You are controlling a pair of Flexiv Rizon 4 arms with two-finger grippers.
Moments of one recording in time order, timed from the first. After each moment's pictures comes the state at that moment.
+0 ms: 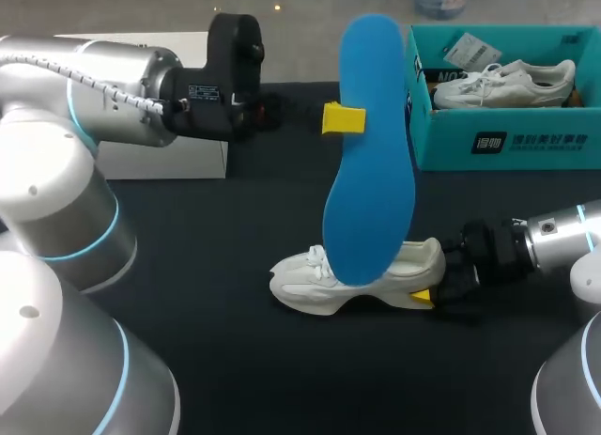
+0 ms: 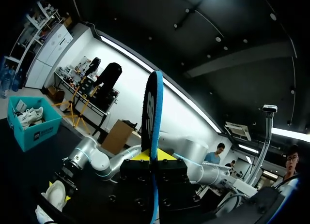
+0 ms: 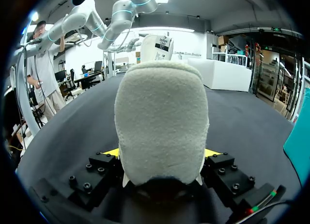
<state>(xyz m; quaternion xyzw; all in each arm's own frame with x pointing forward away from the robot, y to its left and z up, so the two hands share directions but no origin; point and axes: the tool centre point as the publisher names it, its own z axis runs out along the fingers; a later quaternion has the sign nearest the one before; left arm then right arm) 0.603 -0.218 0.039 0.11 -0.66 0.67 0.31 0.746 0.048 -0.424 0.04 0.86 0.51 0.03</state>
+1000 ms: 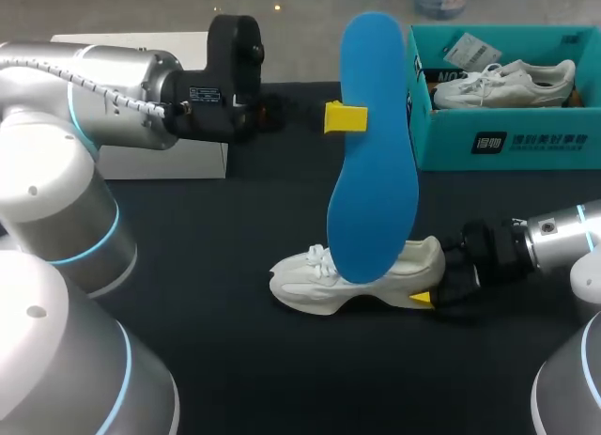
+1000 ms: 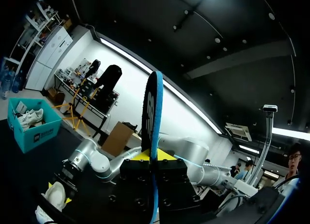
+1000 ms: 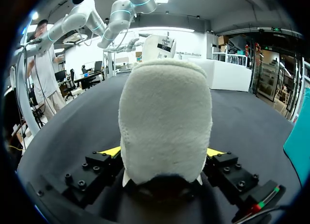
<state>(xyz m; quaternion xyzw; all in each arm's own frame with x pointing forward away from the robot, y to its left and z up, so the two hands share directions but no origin) 0.603 -0.221 0.040 0.11 -0.66 0.68 0.31 0.746 0.048 -0.424 0.04 0.86 0.51 0.03</state>
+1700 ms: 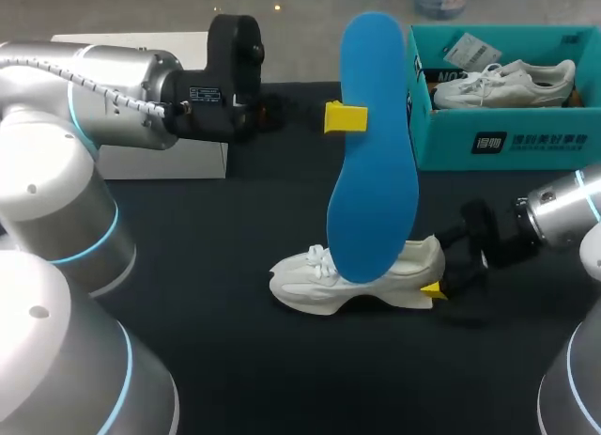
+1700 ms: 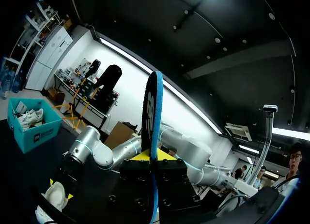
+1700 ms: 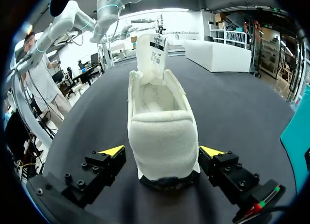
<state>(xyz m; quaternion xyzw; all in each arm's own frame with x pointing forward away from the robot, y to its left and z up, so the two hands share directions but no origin) 0.603 -0.221 0.040 0.11 -0.66 0.68 0.31 0.740 0.029 -0.395 0.09 0.91 0.41 -0.03</state>
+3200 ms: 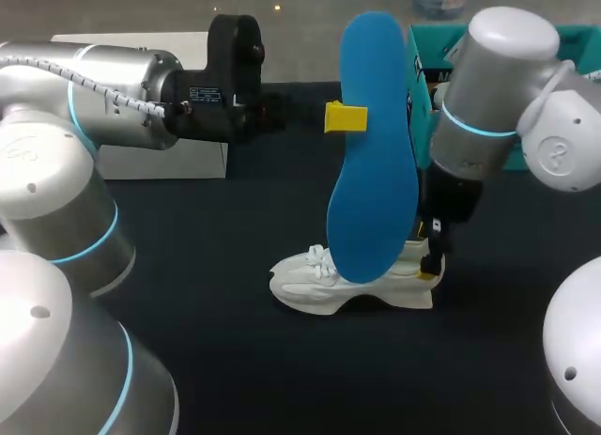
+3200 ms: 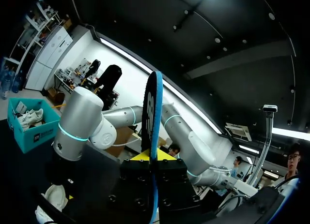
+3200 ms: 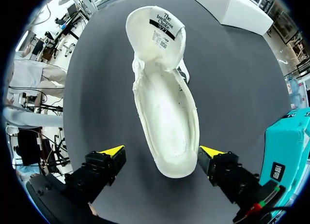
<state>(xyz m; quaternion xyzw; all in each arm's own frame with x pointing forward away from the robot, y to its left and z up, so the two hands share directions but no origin) 0.603 -0.221 0.040 0.11 -0.66 0.68 0.31 0.730 0.035 -0.336 0.09 0.99 0.05 -0.04</state>
